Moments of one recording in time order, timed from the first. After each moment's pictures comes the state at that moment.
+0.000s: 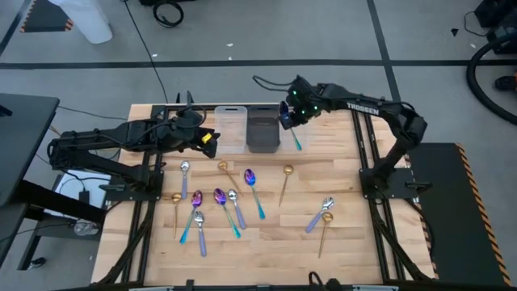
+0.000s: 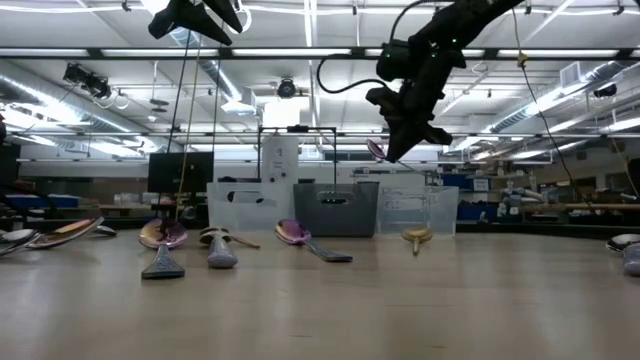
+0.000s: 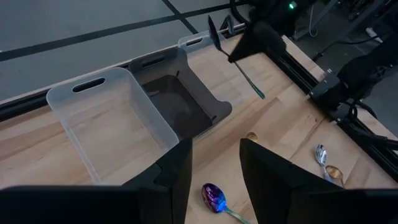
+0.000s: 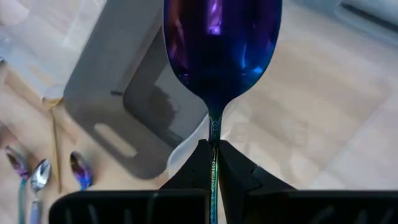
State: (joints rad) left arm 0.05 1.09 1.20 -0.75 -0.47 -0.75; right arm -0.62 1.67 1.36 -0.78 -0.19 0.47
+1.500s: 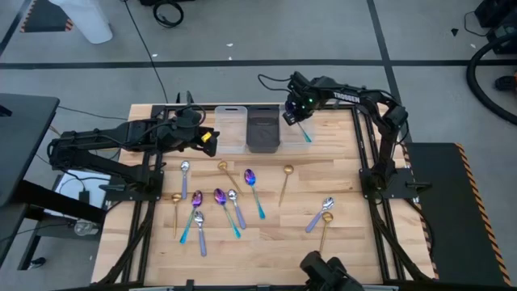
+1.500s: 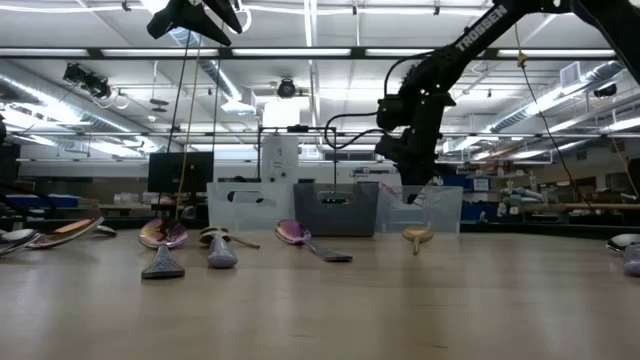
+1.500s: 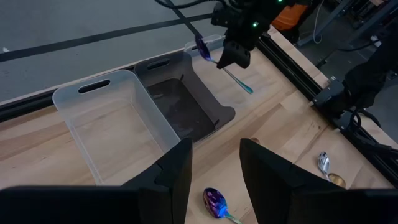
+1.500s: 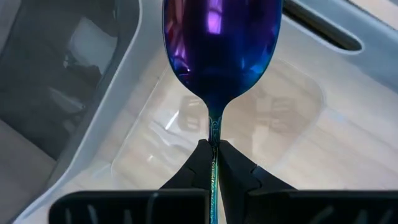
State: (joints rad) left arm 0.05 1.09 1.20 -0.75 -0.50 -0.78; right arm -0.77 1.89 1.42 -0.84 -0.15 0.26
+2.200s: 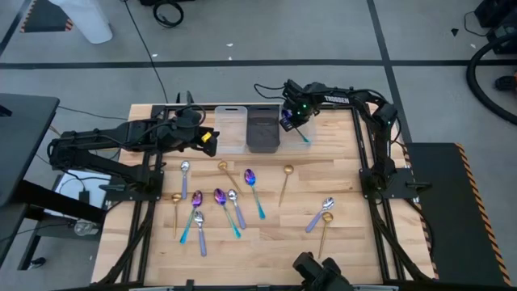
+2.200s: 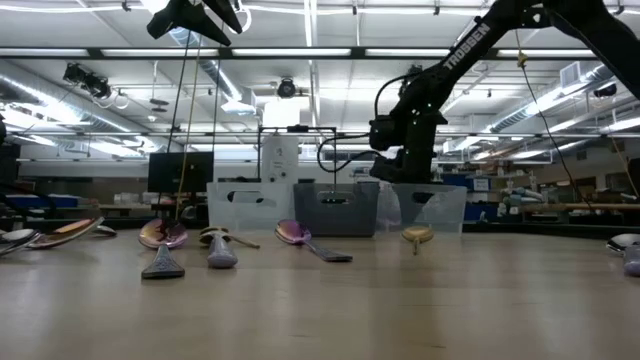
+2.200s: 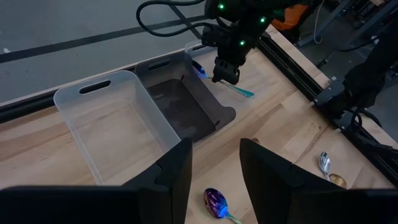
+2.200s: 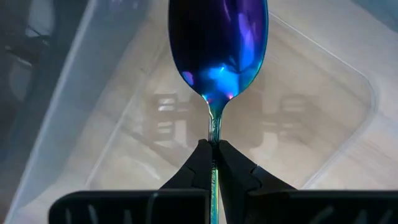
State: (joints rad) left arm 0.05 1.09 1.20 -0.75 -0.50 -0.77; right arm -0.75 2.00 1.41 -0.80 -0.13 0.25
